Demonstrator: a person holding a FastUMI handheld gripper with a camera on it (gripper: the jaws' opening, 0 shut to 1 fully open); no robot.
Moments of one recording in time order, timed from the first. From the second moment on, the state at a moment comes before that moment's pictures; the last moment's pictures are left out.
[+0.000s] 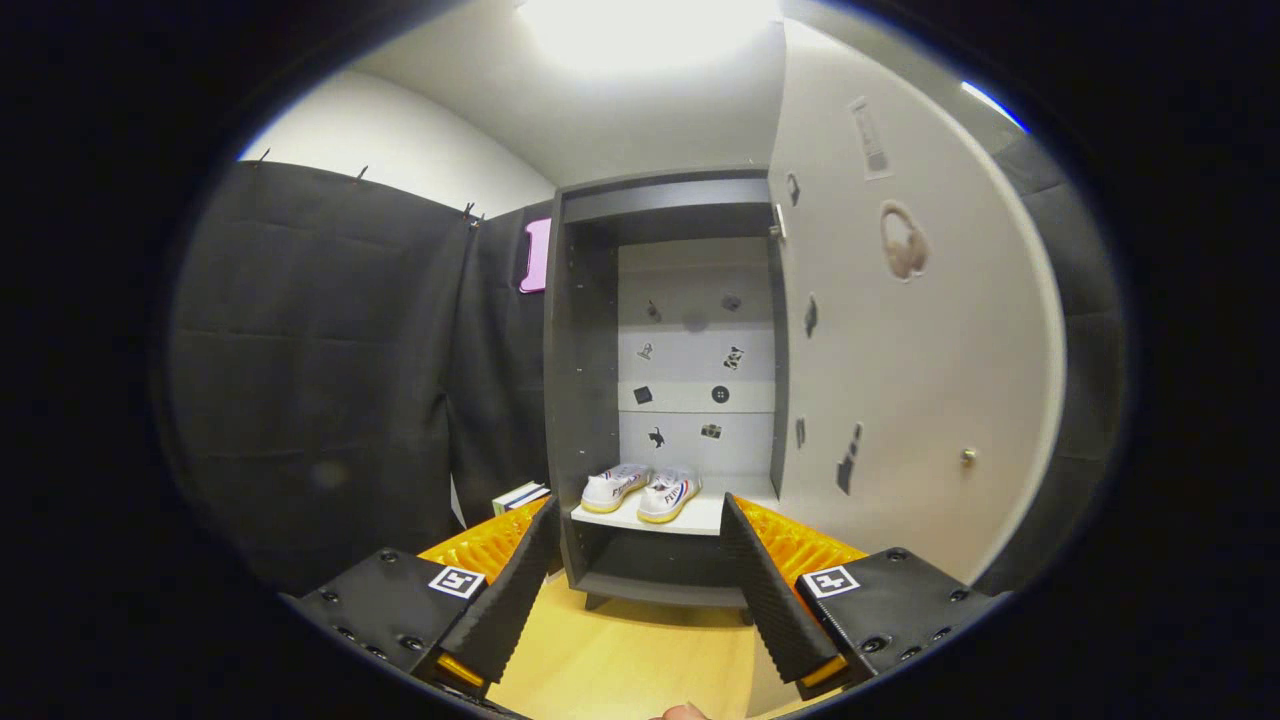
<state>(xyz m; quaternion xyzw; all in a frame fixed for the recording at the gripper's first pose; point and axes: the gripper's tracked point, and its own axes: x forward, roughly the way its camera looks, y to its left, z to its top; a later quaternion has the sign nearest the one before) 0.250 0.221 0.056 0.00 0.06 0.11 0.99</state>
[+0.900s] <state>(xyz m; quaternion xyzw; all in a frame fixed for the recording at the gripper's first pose) 0.177 0.040 0.079 0.02 0.05 -0.01 1.00</state>
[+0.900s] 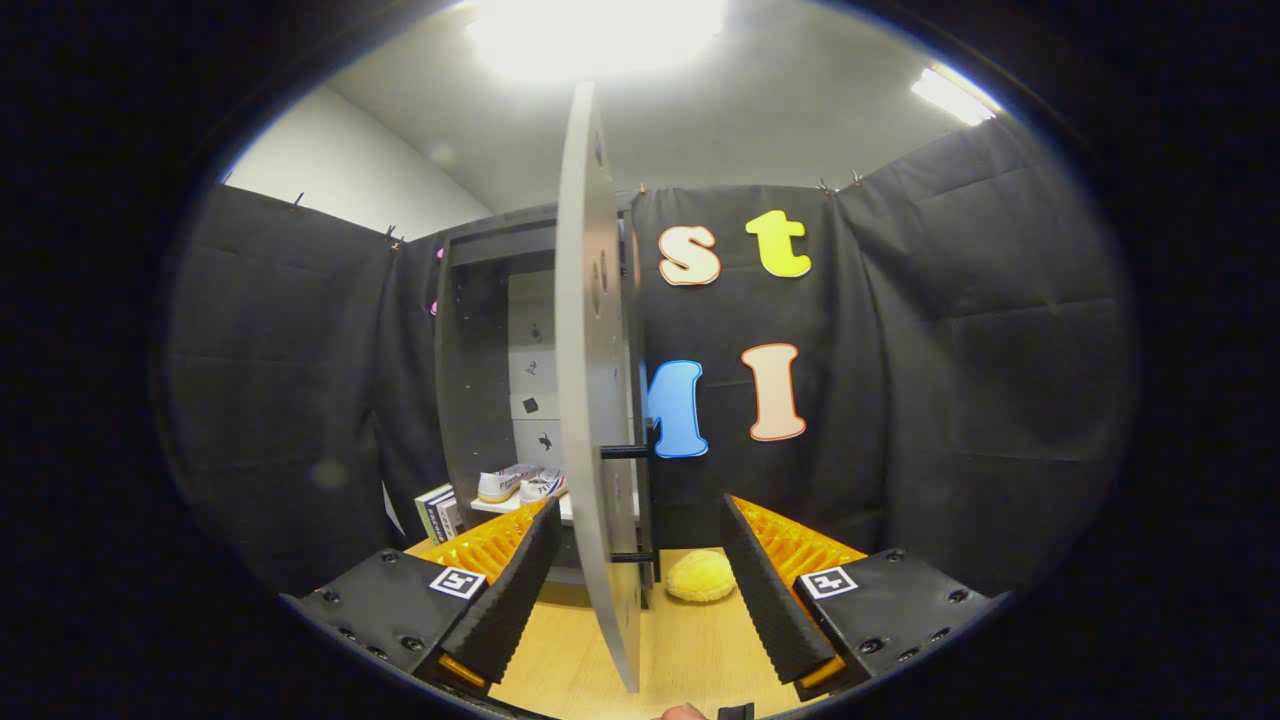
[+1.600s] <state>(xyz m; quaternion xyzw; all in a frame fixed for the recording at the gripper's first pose) 0.236 -0.027 0.037 0.04 0.05 -0.14 0.99</state>
